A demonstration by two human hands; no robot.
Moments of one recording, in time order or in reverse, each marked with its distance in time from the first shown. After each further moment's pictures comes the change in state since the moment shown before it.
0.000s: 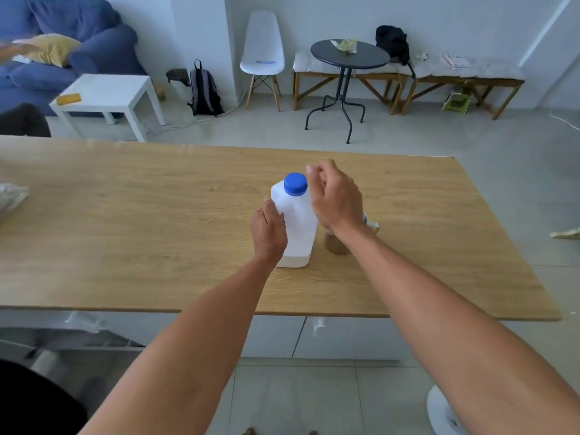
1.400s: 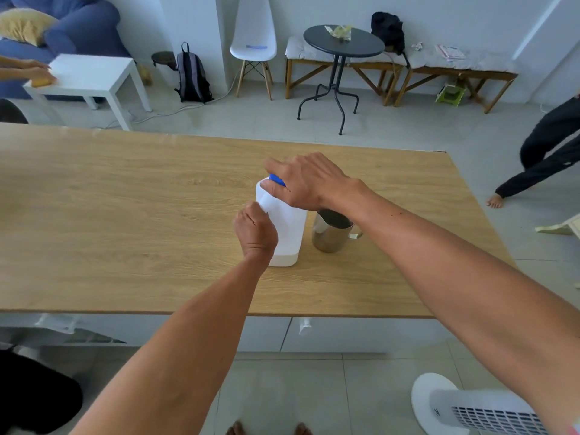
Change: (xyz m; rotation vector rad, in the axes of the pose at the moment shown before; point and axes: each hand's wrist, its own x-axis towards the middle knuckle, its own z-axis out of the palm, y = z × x) left_hand 0.007 -0.012 0.017 0.211 0.225 0.138; right_hand 0.054 -0.017 -0.017 -0.533 -0.545 -0.625
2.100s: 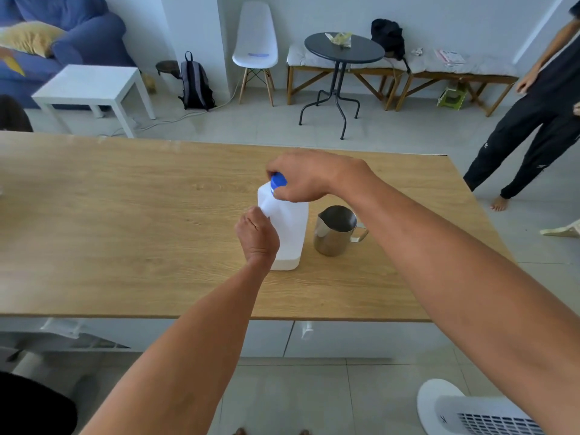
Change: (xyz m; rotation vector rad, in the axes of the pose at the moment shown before) left_hand 0.000 -0.006 0.001 -0.018 -0.005 -0.004; right_hand 0.007 -0.016 -0.052 0.130 -0.349 0.178
